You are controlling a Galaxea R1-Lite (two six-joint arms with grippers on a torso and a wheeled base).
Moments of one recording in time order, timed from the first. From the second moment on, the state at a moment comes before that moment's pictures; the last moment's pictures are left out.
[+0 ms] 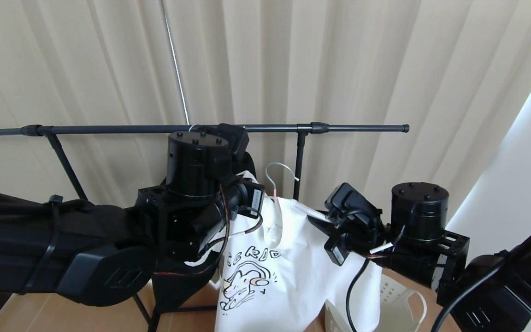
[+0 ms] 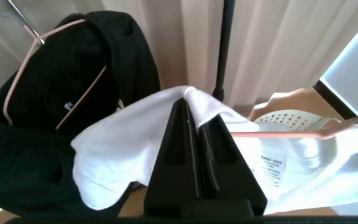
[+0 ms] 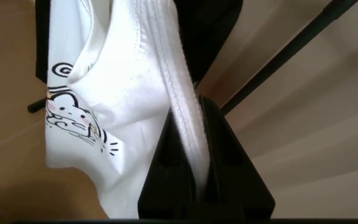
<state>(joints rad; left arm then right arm) -0.74 1.82 -0.99 -0.54 0.42 0.01 0.61 1.90 -0.64 -0.97 0.05 -0.36</state>
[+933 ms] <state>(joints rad) -0.81 1.74 -1.01 -0.53 0.41 0.01 0.63 1.93 -0.69 -0.97 0.06 -0.16</state>
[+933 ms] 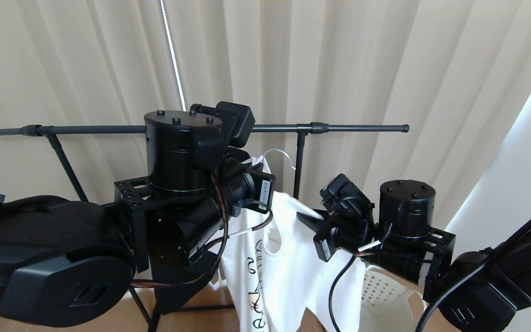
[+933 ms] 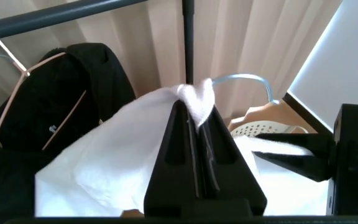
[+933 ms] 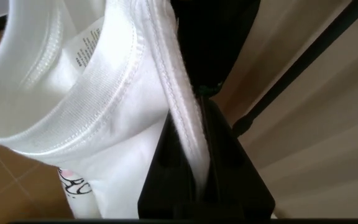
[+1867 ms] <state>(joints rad) -0.81 1.71 -0.95 -0.54 0.41 0.02 0.59 1.86 -0.70 -1.08 0.20 -0.01</state>
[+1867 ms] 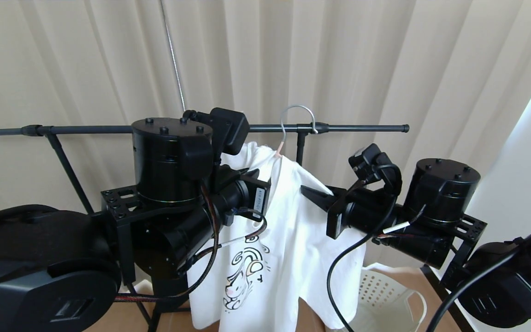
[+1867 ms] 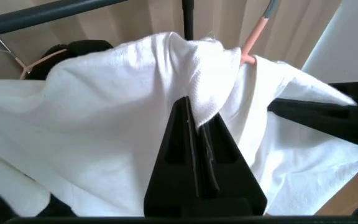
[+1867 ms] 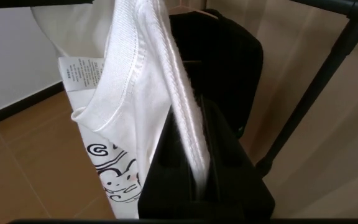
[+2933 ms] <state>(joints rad) -0.64 1.51 -0.64 -0.74 0.38 0.08 0.39 1.86 -0.68 -1.09 0.45 -0.04</state>
